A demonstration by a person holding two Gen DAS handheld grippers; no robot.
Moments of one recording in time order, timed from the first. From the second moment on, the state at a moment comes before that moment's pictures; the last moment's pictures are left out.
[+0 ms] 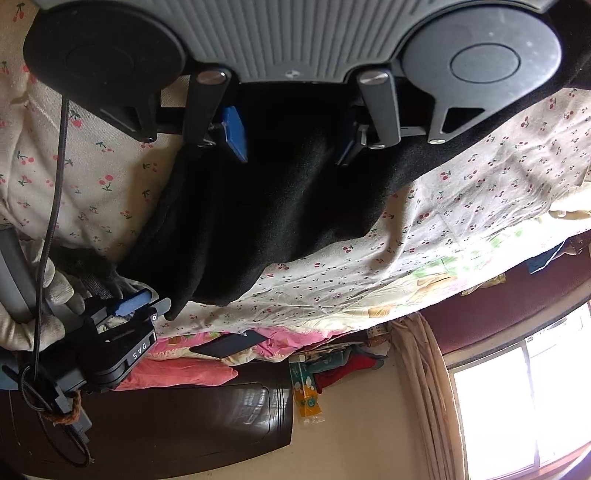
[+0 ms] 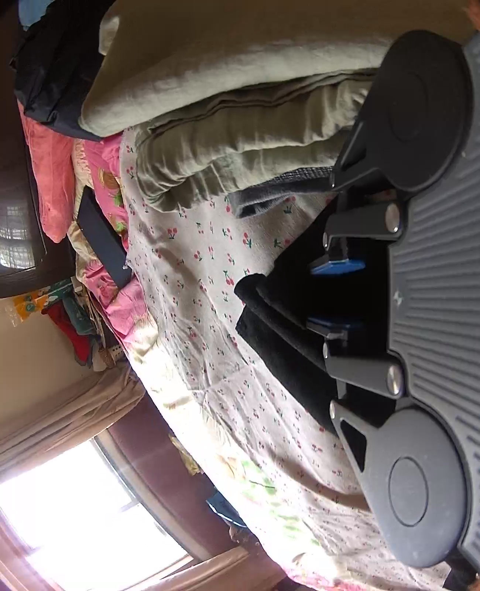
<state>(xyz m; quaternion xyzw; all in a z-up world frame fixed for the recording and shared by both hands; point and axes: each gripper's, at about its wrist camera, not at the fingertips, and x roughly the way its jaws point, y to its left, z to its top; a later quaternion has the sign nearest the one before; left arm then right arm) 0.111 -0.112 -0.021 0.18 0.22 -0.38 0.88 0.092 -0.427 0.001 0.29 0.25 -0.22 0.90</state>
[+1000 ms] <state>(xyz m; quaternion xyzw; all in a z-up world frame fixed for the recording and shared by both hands) 0.109 -0.102 -0.011 0.14 0.19 -0.39 0.89 0.096 -0.416 0.095 0.36 0.16 -0.09 0.91</state>
